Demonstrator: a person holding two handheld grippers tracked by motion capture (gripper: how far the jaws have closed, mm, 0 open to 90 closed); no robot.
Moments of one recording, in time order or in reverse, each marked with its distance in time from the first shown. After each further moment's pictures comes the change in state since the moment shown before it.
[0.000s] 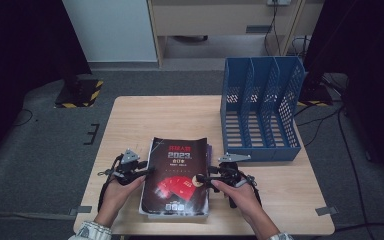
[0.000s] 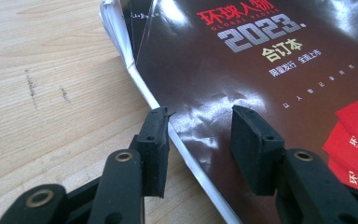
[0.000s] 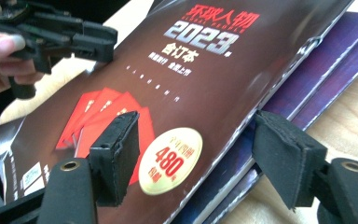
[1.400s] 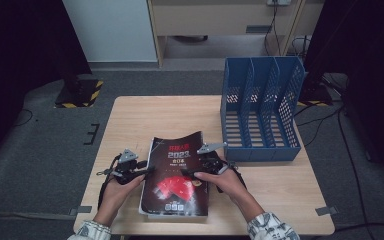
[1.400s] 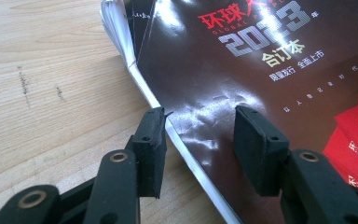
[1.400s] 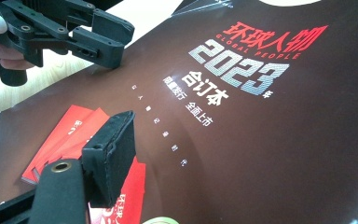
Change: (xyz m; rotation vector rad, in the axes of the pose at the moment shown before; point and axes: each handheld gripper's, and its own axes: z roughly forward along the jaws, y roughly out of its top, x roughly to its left) left arm 0.007 -0.003 0.002 -0.023 -0.038 -0.033; right arm 0.003 0.035 0.055 0.081 0.071 -0.205
